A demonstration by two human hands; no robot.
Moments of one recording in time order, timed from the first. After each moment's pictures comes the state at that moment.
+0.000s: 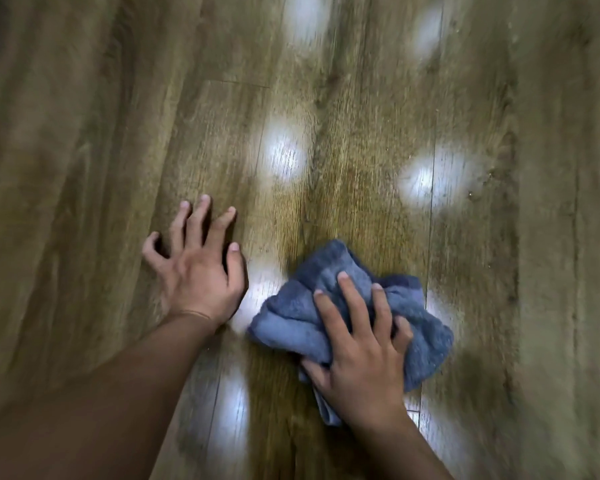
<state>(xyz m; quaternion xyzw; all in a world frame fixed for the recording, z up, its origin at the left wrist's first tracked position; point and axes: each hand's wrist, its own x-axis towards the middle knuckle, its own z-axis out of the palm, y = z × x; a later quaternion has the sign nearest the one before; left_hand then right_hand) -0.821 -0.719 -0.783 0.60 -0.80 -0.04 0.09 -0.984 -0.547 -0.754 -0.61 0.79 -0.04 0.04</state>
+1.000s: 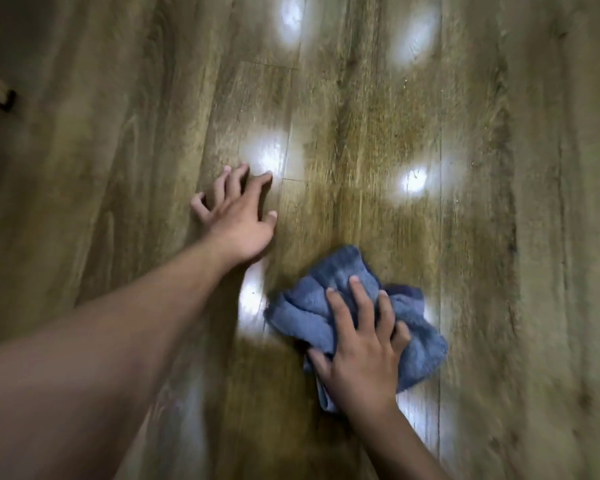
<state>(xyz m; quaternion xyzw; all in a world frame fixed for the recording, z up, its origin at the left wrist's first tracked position) -0.803 -0.745 -0.758 0.56 -0.80 -0.20 -0.04 -0.902 -0.500 -0.749 -0.54 0.84 -0.01 0.08</state>
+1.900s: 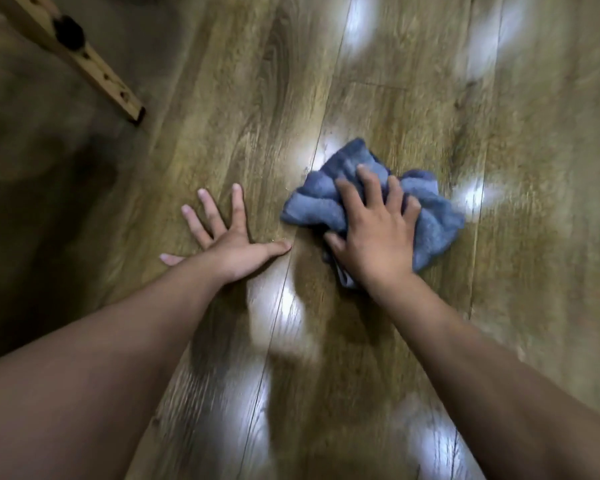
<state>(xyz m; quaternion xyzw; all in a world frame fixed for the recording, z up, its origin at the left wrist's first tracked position) -0.664 -0.796 -0.740 0.69 -0.58 -0.40 -0.17 -0.873 -0.731 -0.751 -0.62 0.78 -0.04 0.05</state>
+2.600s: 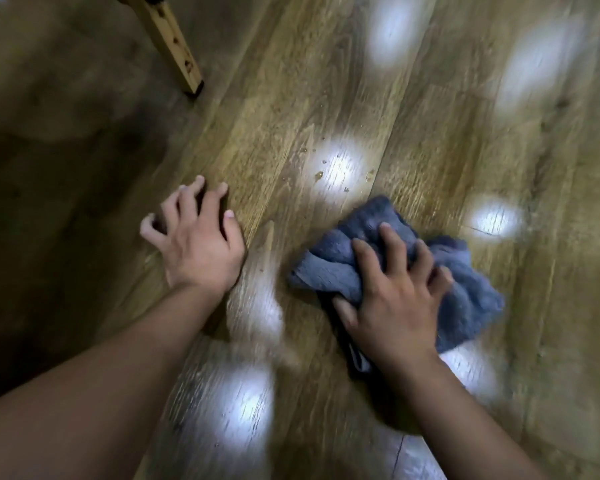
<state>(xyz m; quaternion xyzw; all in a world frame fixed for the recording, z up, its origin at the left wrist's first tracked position) -0.575 -0.793 -0.775 0.73 -0.67 -0.04 0.08 -0.799 -0.683 -0.749 -0.65 0.76 -0.04 0.04</state>
